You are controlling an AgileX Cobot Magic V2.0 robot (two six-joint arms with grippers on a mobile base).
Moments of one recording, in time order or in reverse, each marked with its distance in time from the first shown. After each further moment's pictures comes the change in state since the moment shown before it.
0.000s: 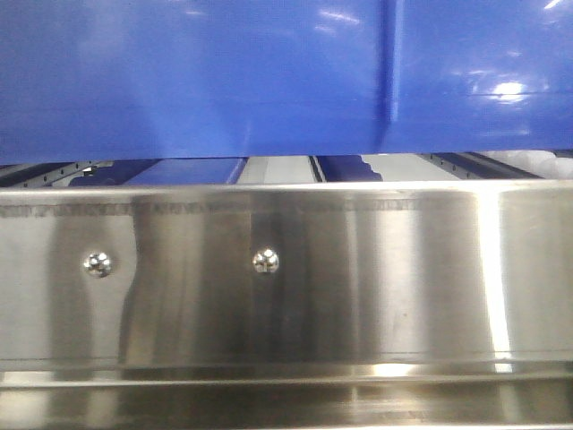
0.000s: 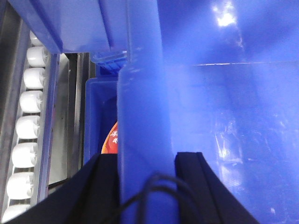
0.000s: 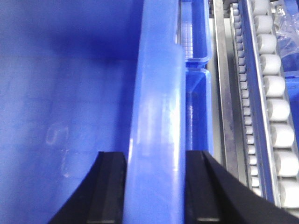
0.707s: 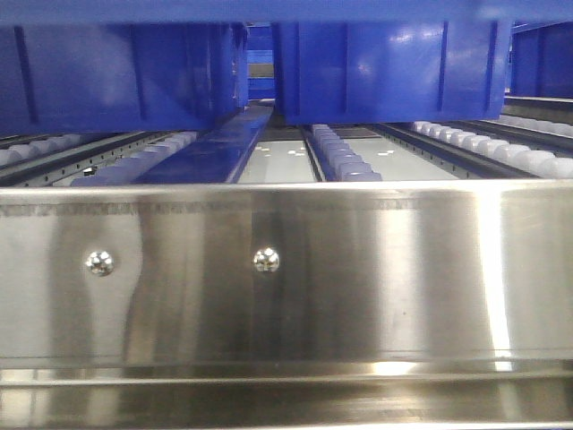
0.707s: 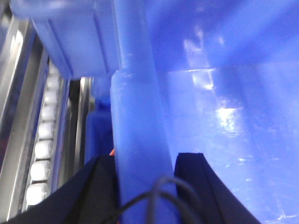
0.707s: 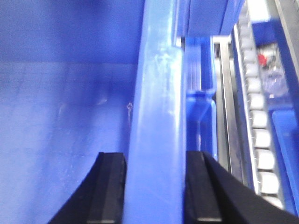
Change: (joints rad) left arm -0.056 -0.324 0.009 0.000 0.044 -0.019; right arm 0.000 -0.272 0.001 0.023 0.043 -0.038
